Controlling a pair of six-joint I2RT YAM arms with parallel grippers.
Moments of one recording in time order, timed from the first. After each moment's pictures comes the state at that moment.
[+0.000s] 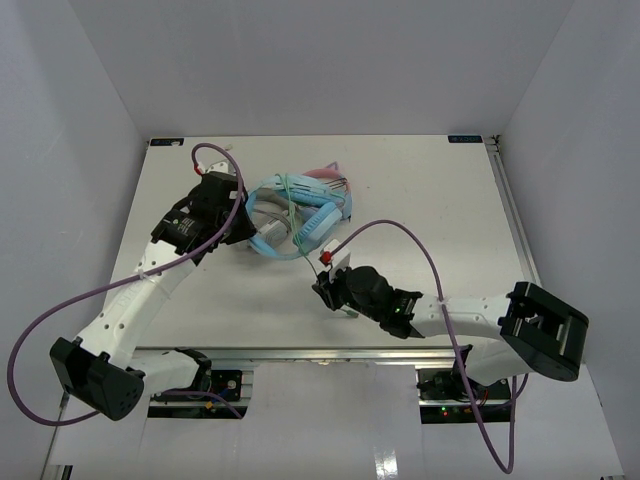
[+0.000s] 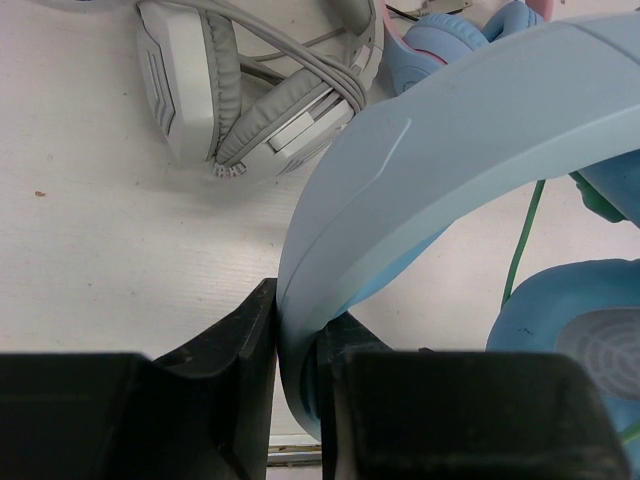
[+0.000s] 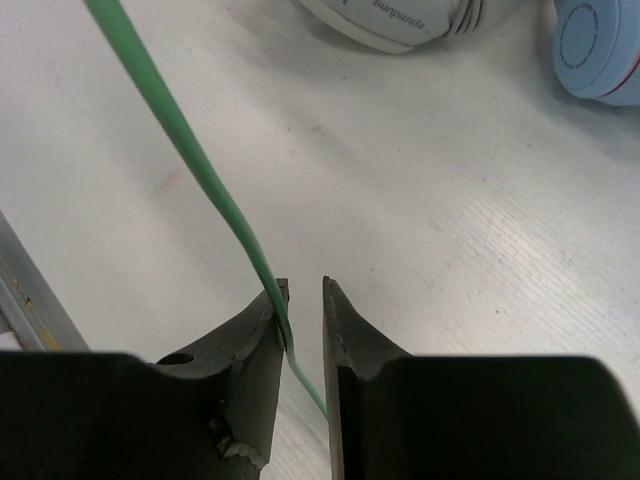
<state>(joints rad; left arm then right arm) -0.46 1.19 1.24 -0.83 -0.21 -0.63 1.13 1.38 0.55 0.47 0.20 0.17</state>
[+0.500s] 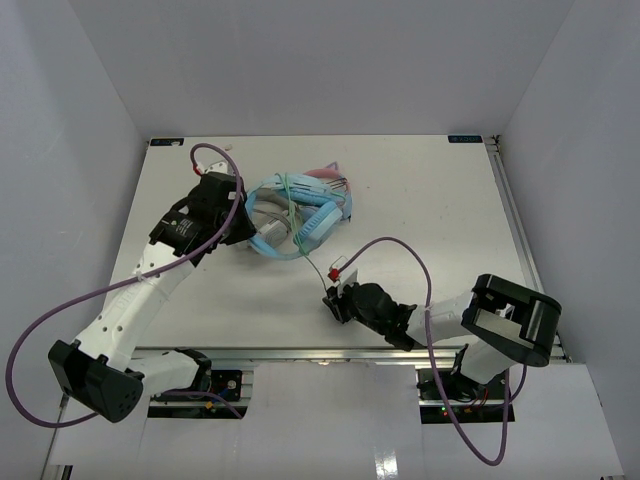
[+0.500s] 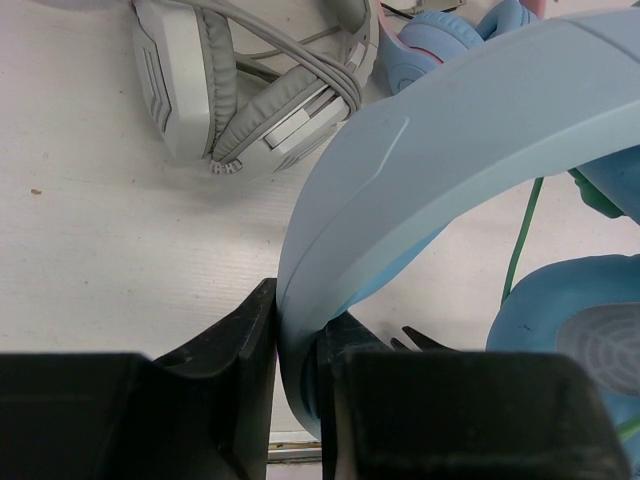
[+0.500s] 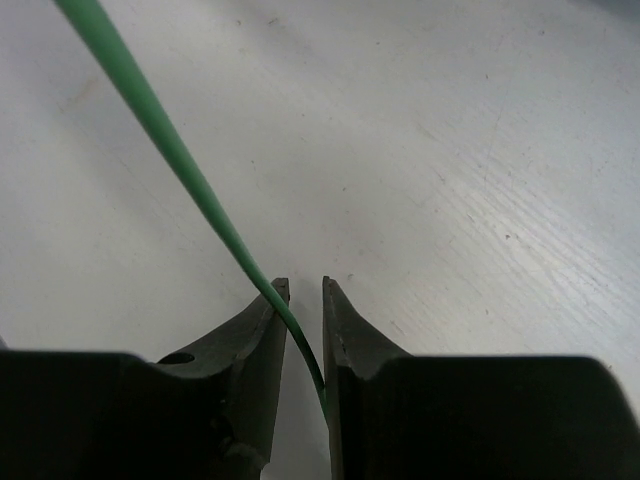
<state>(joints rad) -0.46 1.18 1.24 -0.83 -0.20 -0.63 1.13 1.53 0.37 0.76 0.23 0.17</state>
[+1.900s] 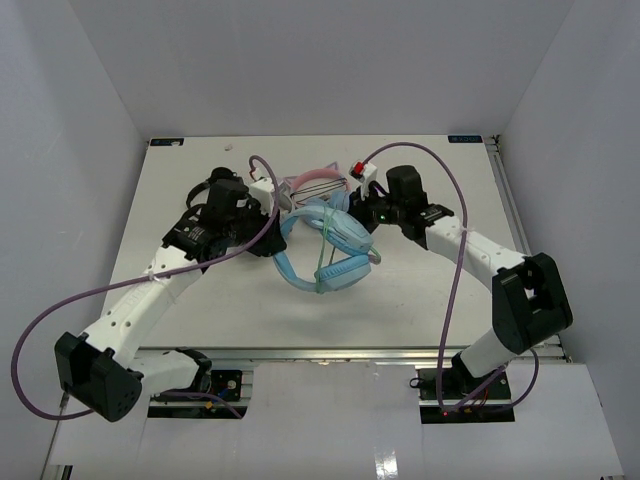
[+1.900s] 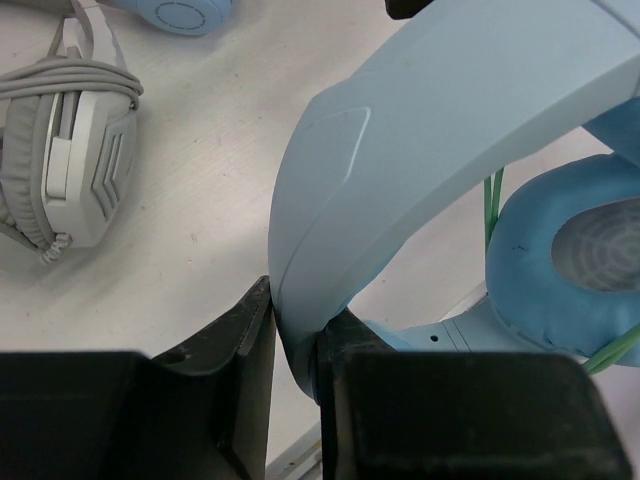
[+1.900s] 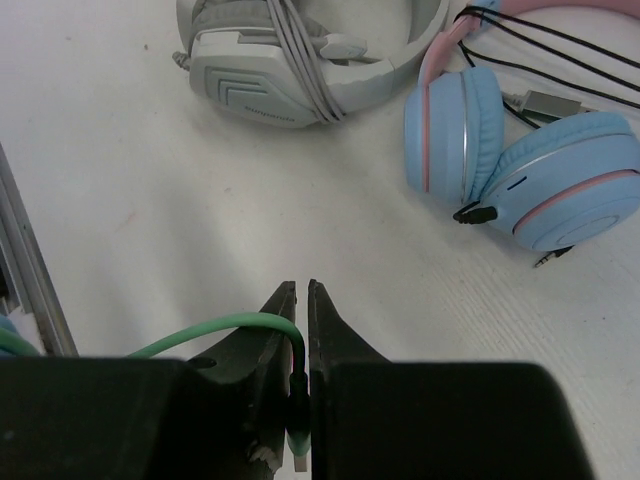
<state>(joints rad) -0.49 1.17 1.12 -0.65 0.30 -0.11 0.51 1.54 1.04 -0.01 -0.58 0.00</state>
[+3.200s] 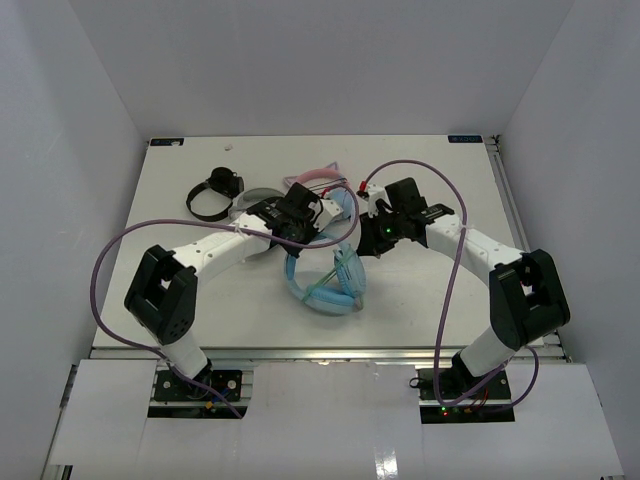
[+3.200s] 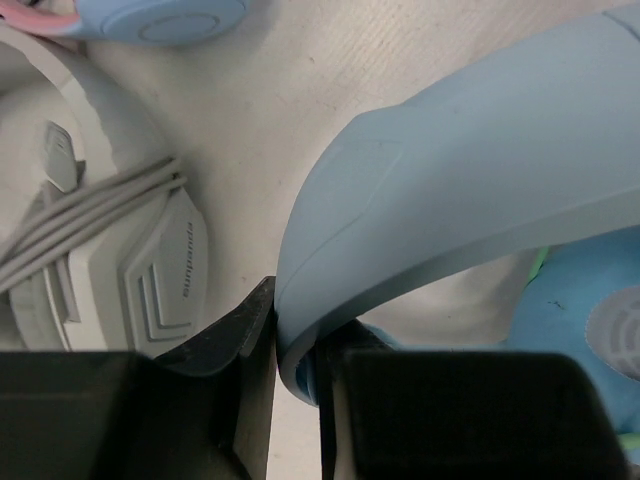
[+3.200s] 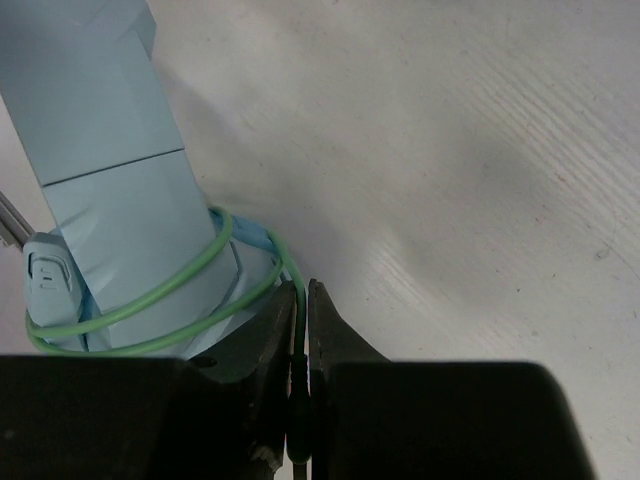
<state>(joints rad) -0.70 1.69 1.29 -0.61 -0.13 0.29 0.48 1.57 1.06 -0.42 -0.47 0.02</state>
